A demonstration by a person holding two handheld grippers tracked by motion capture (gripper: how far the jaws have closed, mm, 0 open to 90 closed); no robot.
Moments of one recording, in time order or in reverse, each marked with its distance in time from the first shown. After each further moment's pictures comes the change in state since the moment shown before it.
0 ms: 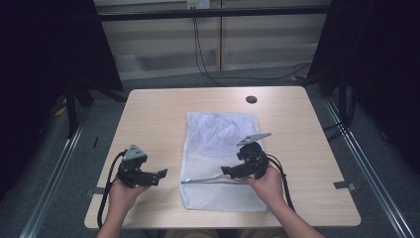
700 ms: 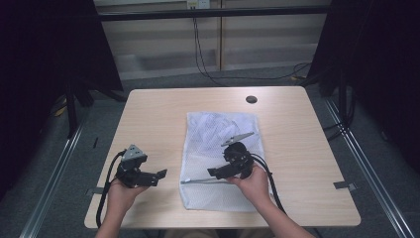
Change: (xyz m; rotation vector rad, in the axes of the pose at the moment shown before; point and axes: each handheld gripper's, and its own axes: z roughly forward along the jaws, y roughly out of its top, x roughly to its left) left arm 0.000 0.001 -0.002 -0.002 -0.024 0.021; right arm 0.022 0.015 0.027 0.037 0.051 -0.009
